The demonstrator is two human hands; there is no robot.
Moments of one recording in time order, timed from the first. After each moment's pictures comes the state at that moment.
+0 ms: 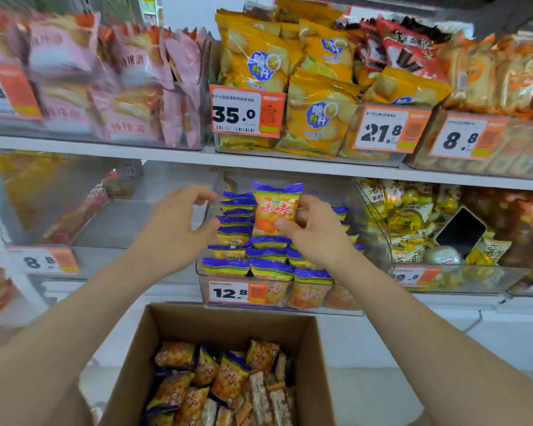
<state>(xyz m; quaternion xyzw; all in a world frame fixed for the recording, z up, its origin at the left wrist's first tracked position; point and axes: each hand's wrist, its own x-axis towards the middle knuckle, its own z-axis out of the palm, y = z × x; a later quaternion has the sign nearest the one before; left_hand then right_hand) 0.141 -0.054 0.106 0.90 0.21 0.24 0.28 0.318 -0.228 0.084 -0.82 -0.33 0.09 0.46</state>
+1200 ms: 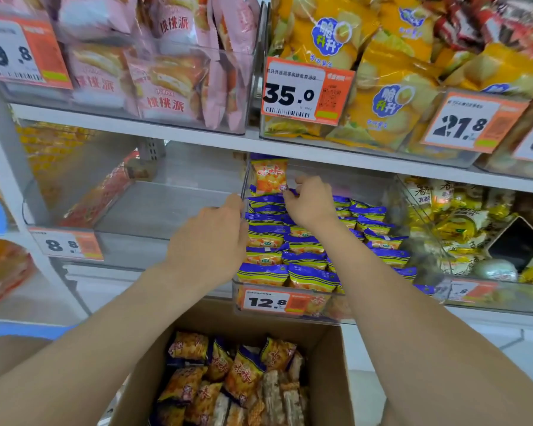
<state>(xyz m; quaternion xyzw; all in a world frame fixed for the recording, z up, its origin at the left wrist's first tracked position) 0.146 -0.039 0.074 0.93 0.25 0.17 0.19 0.363 -0.110 0.059 -0.91 -0.32 -0.04 0.27</state>
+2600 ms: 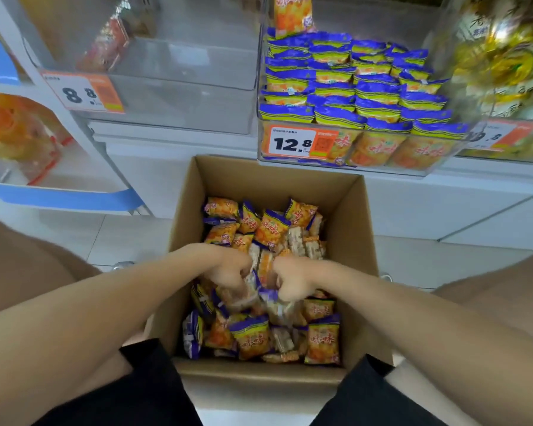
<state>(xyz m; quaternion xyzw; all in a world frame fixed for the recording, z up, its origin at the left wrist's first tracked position) 0.034 -0.103 -0.132 0.84 0.06 -0.48 0.23 0.130 -0.258 -0.120 -0.74 -0.43 0.51 -0.09</state>
